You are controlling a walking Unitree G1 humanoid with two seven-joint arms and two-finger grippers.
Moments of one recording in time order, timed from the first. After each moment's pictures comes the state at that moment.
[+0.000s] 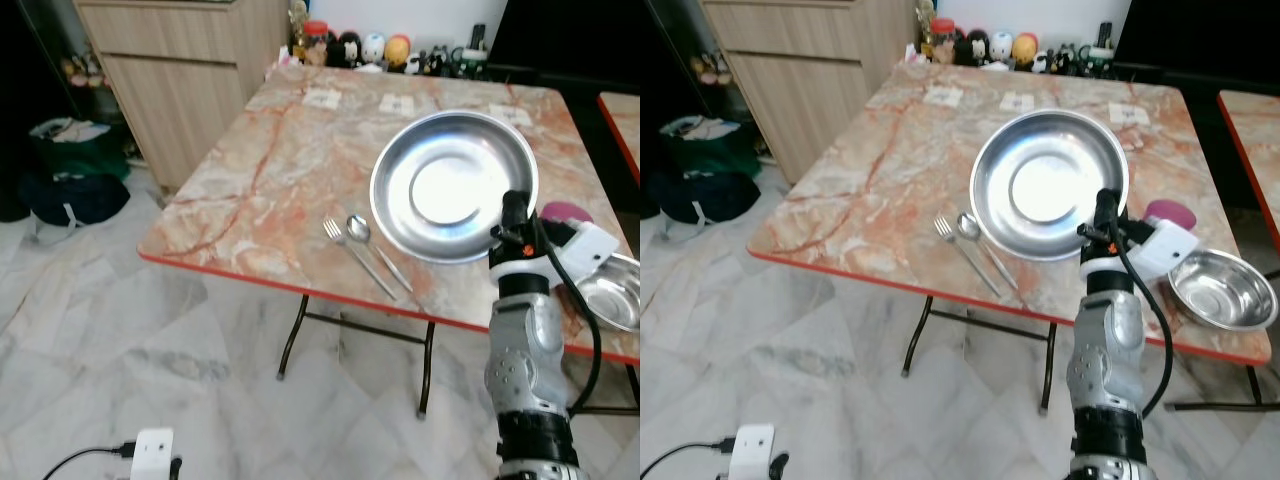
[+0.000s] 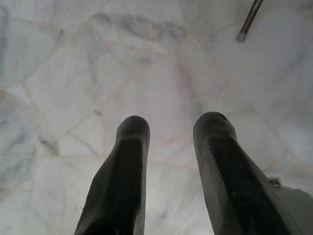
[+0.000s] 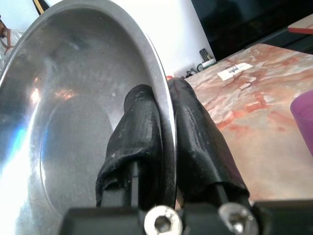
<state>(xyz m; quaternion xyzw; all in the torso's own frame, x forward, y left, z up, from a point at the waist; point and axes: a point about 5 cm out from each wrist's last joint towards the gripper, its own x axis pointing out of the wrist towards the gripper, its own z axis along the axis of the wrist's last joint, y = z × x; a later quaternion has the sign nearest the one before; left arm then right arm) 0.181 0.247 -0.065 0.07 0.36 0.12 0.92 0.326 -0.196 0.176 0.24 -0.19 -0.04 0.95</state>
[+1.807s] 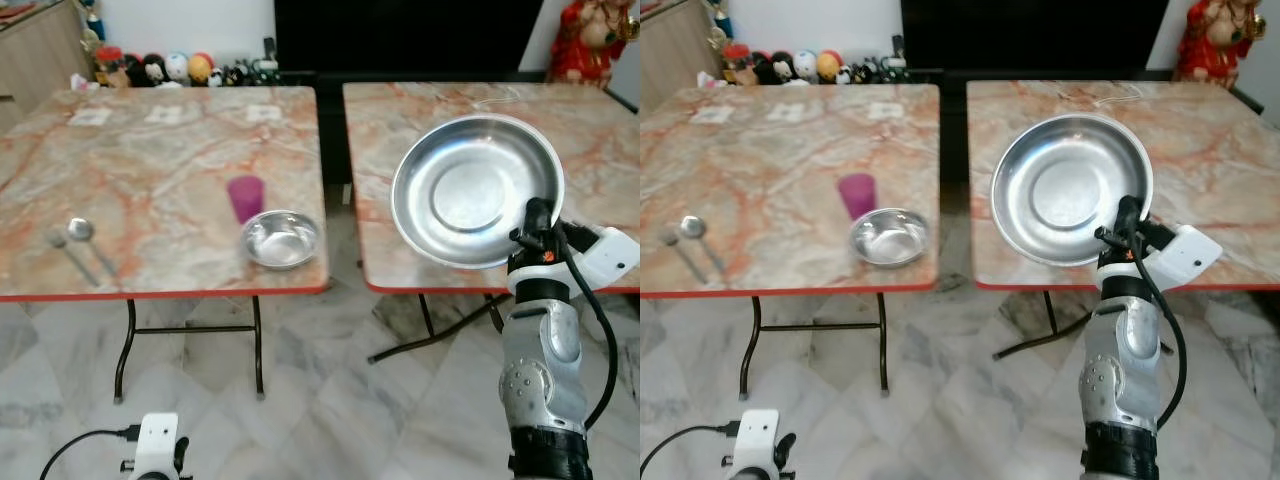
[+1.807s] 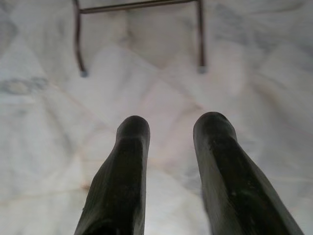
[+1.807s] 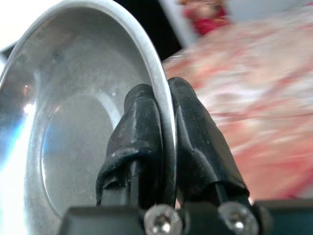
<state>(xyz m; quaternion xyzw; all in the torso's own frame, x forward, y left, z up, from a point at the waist) 0.194 0.235 -0.061 0.07 0.34 0.09 0.94 0.309 -0.228 0.163 0.23 -0.15 -0.15 0.95</state>
